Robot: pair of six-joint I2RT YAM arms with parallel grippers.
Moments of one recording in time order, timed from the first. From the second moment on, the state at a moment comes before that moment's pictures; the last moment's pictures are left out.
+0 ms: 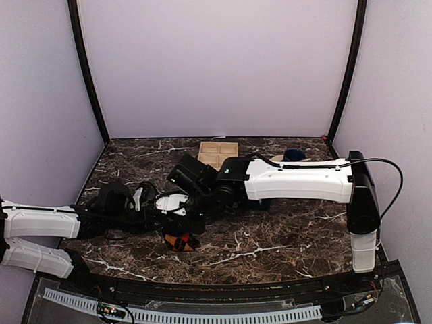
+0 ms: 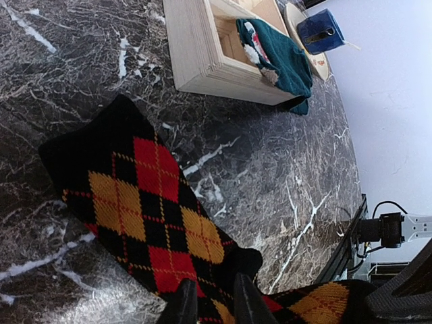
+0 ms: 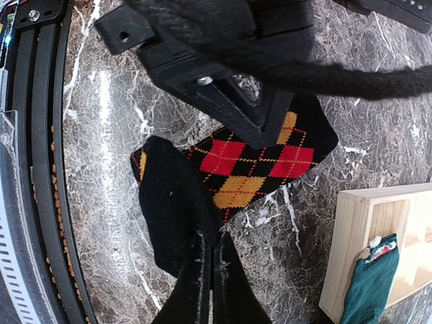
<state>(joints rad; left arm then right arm) -0.67 1.11 0.36 0.11 0.30 -0.78 1.25 2.05 1.81 -0.73 -0.05 -0.31</state>
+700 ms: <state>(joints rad) -0.78 1.19 0.34 0.11 0.27 -0.91 1.24 2.05 1.84 -0.73 -0.04 -0.34</state>
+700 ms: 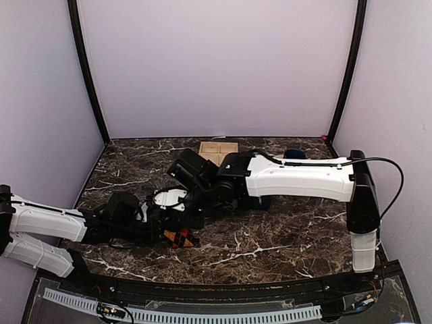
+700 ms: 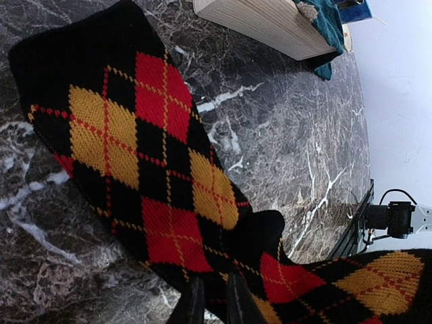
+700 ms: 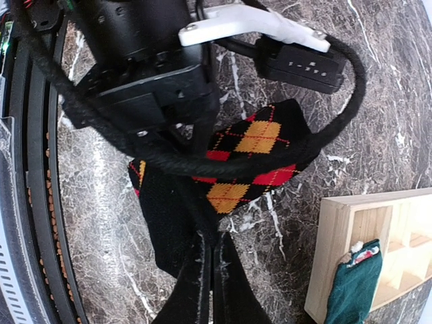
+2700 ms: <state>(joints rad) -0.80 1.10 0.23 0.15 0.27 -1.01 1.12 2.26 1.95 -0.60 -0.05 -0.40</state>
